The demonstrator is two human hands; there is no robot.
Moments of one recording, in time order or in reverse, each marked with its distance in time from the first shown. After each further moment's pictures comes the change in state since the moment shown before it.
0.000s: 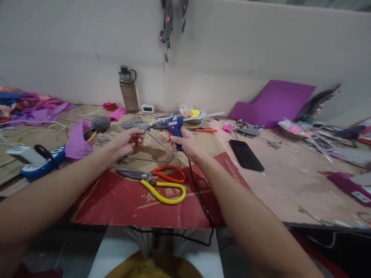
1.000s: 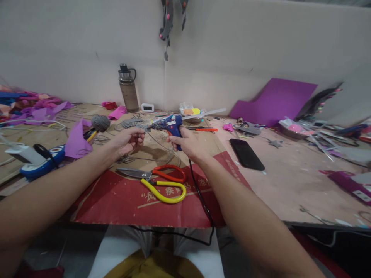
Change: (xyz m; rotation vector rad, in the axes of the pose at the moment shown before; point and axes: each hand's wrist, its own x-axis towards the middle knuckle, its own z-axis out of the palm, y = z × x) left_hand -0.002 -0.001 0.002 0.044 0.015 0.027; right_hand 0.005 0.009 -0.005 -0.128 -0.010 -0.056
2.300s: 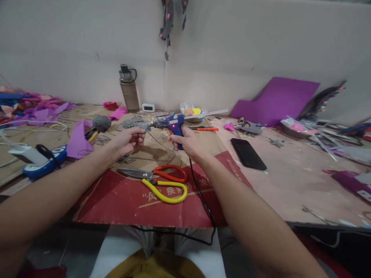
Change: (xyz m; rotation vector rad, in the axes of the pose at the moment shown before) left_hand 0.002 0.001 -0.002 0.002 0.004 0.011; right_hand -0.005 -0.007 0.004 0.080 0.018 0.031
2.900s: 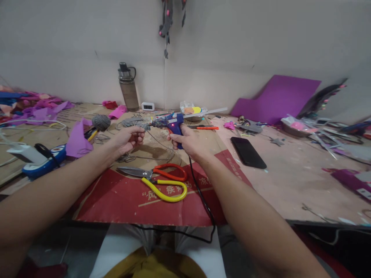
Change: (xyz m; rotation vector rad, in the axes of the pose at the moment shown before) left_hand 0.005 -0.003 -0.003 0.022 0.003 0.034; right_hand 0.001 0.003 0.000 0.013 -0.013 -0.025
